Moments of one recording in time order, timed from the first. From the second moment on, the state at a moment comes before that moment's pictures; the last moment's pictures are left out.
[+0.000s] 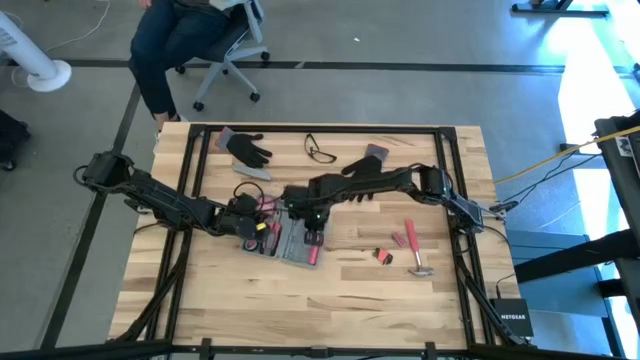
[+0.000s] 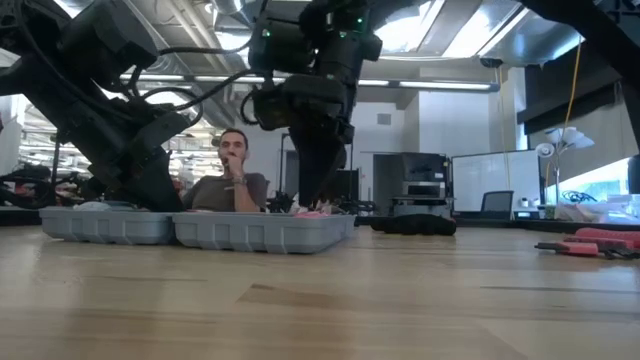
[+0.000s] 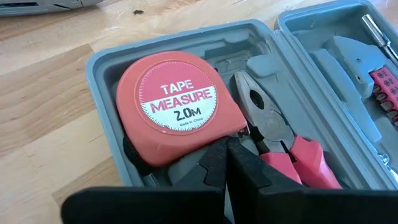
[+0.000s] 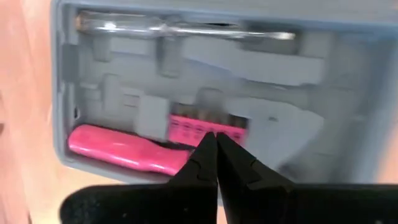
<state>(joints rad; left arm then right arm) -0.23 1.33 0.35 -0.02 -0.57 -1.06 -0.02 2.27 1.87 -0.96 -0.24 0.09</state>
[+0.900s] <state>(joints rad) -0.23 1.33 0.35 -0.02 -0.57 -1.10 -0.03 2.25 1.87 -0.88 -0.22 0.09</state>
